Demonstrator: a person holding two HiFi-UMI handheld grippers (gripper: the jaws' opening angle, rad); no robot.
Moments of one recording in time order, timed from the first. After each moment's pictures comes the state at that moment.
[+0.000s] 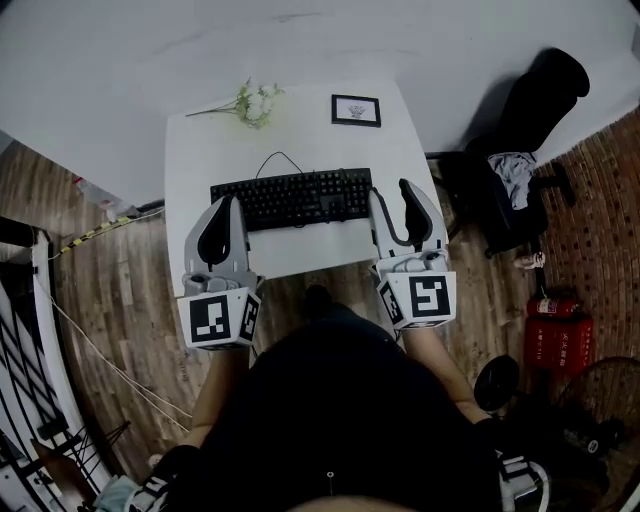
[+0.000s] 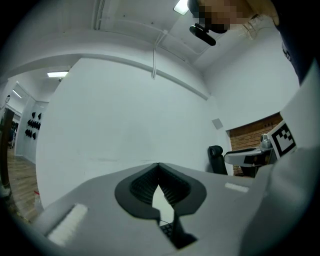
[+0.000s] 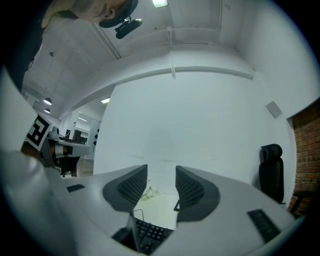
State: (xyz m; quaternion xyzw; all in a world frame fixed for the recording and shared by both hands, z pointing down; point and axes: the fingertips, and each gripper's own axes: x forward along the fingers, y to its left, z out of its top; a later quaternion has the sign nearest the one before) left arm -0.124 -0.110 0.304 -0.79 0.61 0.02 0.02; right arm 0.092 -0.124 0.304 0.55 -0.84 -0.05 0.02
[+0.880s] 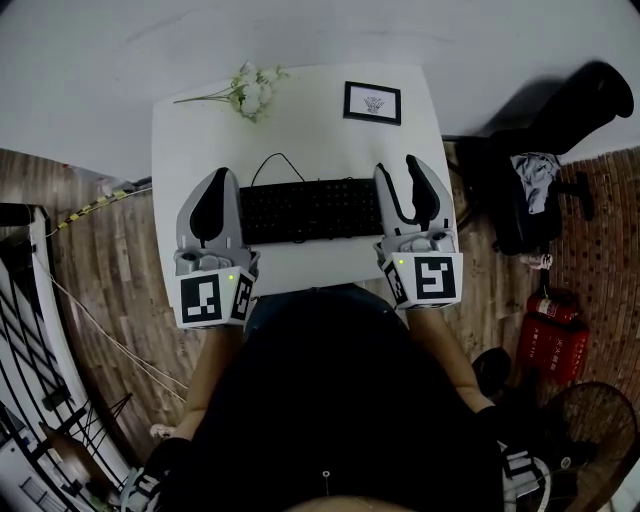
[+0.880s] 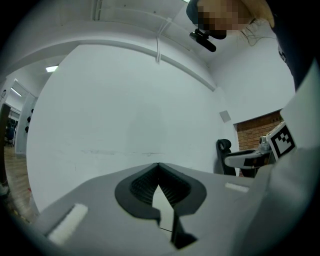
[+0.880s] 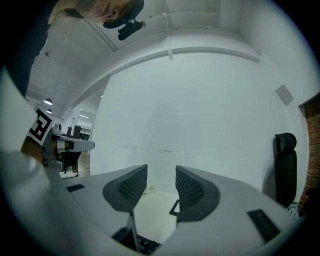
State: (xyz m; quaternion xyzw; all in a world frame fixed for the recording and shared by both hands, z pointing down) left arm -0.129 -0.239 0.339 -0.79 0.62 0.00 -0.01; right arm 0.091 -0.259 0.349 0.52 -0.85 -0.02 0.05
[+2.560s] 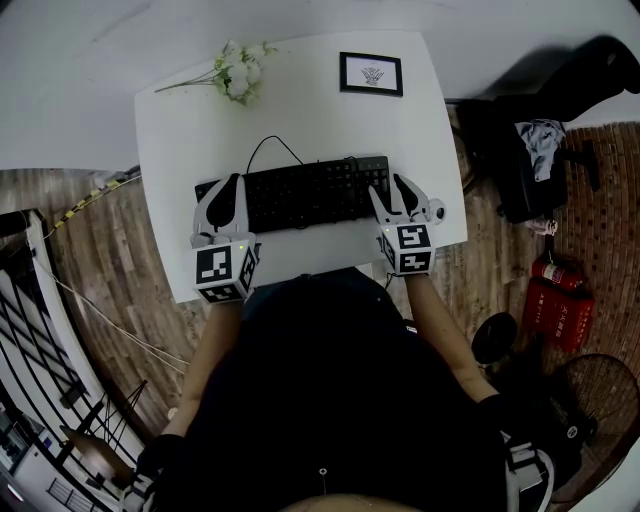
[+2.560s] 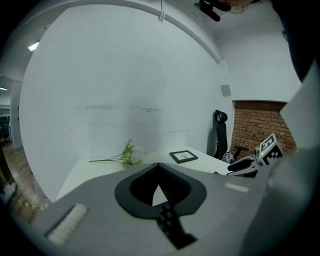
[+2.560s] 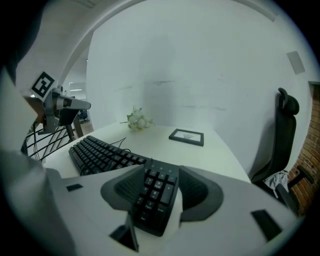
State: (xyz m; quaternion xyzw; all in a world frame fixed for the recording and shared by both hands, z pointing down) left arm -0.136 -0.254 0.486 -0.80 0.57 -0.14 -0.13; right arm 0.125 -0.242 0.581 0.50 -0.81 0.15 0.26
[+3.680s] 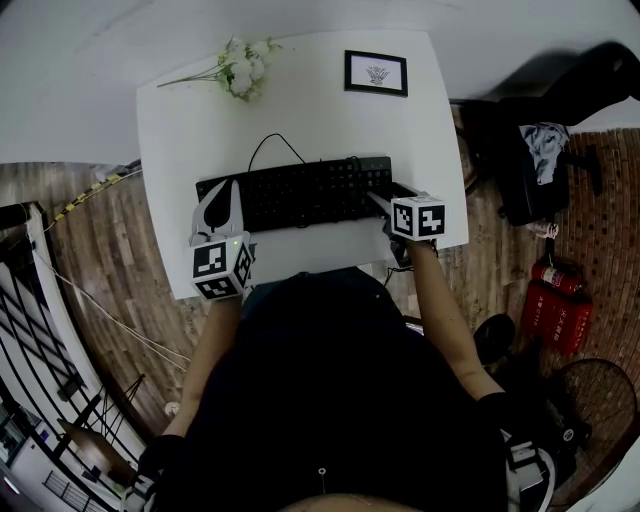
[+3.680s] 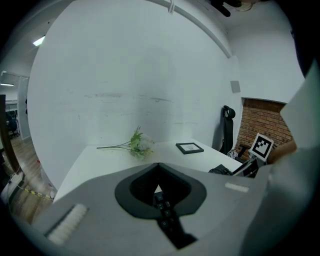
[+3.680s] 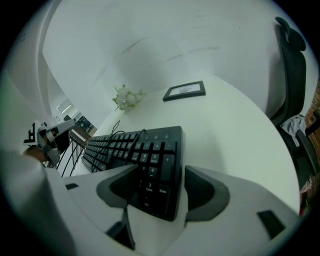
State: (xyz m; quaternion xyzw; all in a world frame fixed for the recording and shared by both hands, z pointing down) left arm -0.158 -0.246 0.517 -0.77 0.59 -0.16 -0.18; right arm 0.133 -0.234 0.644 0.42 -0.75 0.41 0.30
